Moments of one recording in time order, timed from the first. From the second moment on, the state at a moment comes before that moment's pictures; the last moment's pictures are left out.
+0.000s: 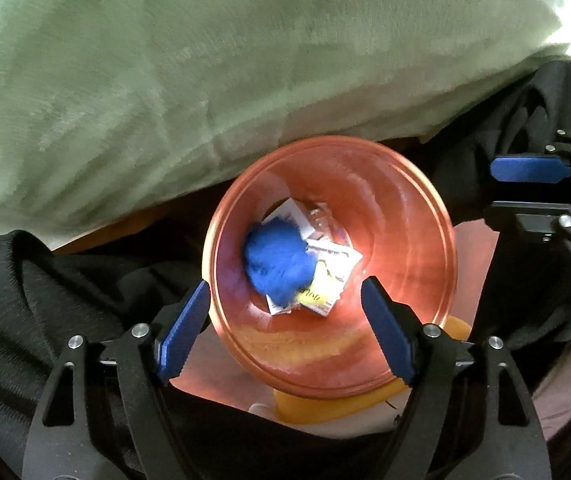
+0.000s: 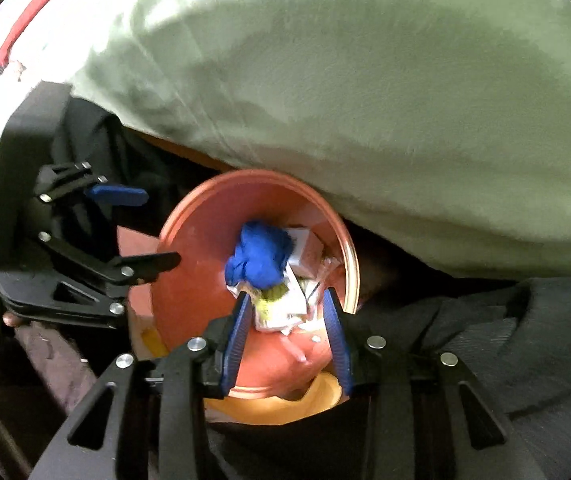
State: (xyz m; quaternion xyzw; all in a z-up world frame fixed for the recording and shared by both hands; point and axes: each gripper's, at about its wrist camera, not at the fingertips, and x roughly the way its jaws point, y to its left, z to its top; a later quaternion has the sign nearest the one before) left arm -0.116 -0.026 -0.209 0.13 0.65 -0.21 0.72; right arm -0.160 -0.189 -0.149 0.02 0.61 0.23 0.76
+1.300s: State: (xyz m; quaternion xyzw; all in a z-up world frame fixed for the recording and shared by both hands) left arm -0.033 0.064 -0.055 0.00 0.40 -0.14 0.91; right arm 0.171 -0.167 0.027 0.00 0.37 0.18 0.91
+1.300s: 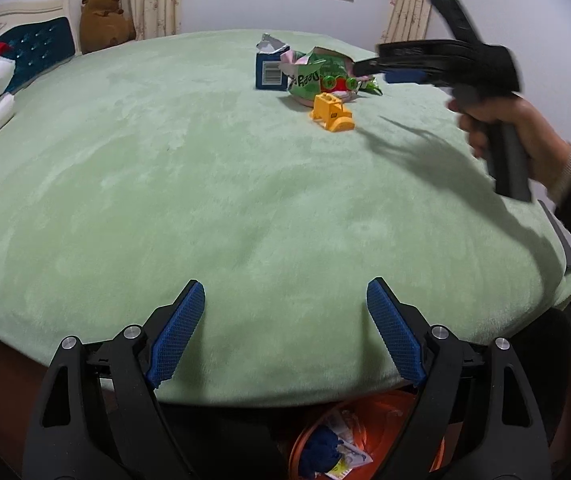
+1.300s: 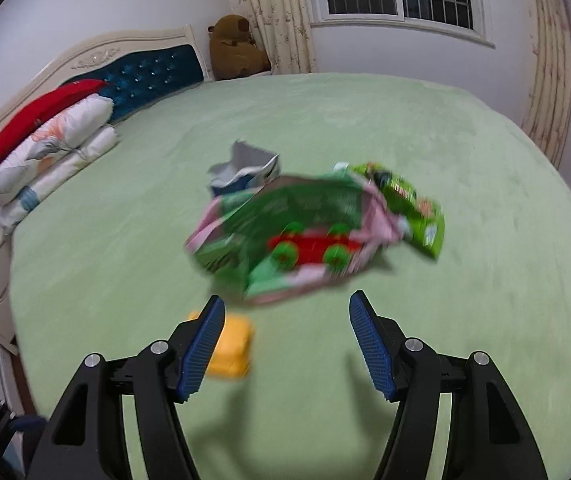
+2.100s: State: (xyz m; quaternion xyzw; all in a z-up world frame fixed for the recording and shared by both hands) left arm -0.016 0.063 -0.060 -0.03 0.40 -0.17 0.90; right arm 0.241 -0.134 -0.016 -0.06 0.40 0.13 0.91
